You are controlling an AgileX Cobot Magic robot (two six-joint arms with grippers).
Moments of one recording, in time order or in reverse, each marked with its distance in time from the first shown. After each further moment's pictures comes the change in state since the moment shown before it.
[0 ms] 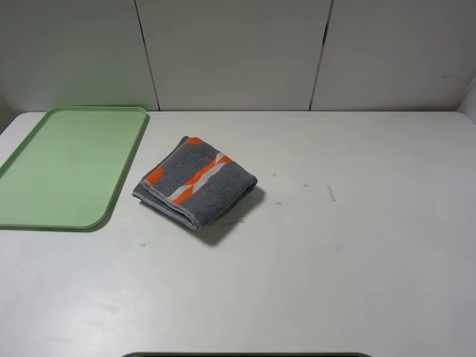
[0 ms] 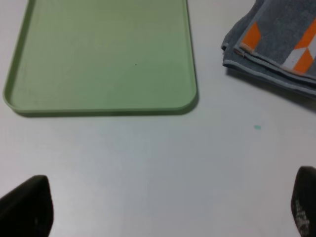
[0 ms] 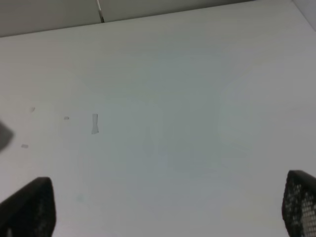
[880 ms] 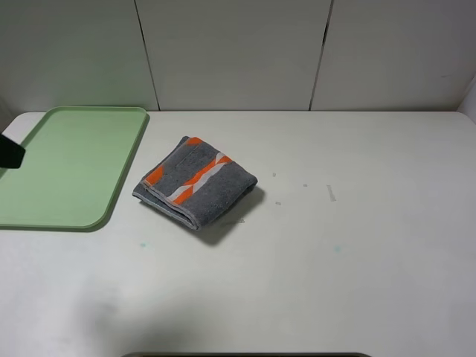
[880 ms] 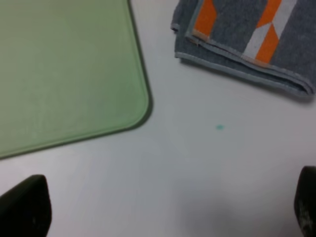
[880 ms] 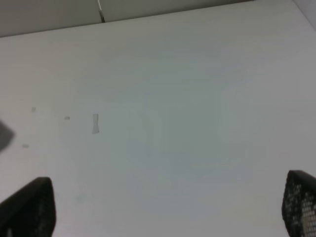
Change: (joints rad) left arm 0.000 0.921 -0.308 -0.189 -0.206 0.255; right arm 0.000 0.000 0.000 0.002 0.000 0.000
